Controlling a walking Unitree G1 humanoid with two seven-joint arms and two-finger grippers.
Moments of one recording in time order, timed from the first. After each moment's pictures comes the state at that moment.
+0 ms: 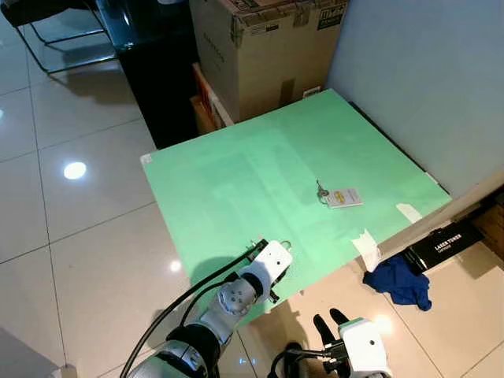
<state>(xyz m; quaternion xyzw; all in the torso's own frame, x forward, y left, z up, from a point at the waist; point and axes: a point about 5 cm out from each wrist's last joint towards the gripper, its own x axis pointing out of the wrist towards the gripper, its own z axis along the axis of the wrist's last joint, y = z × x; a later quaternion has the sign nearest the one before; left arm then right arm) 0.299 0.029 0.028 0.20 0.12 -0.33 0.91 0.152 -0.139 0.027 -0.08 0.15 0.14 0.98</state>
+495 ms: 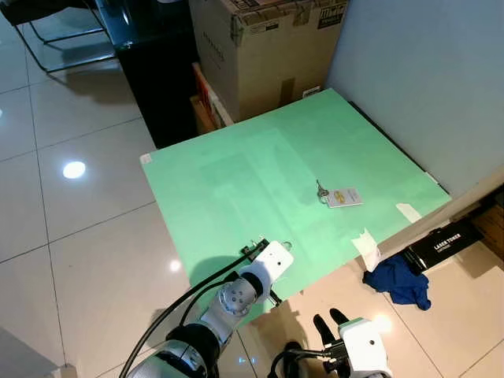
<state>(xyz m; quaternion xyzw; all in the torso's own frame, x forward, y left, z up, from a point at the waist) 0.301 0.030 0.031 0.21 0.12 -0.32 0.91 0.152 -0.140 0.028 -0.08 0.15 0.14 0.98</state>
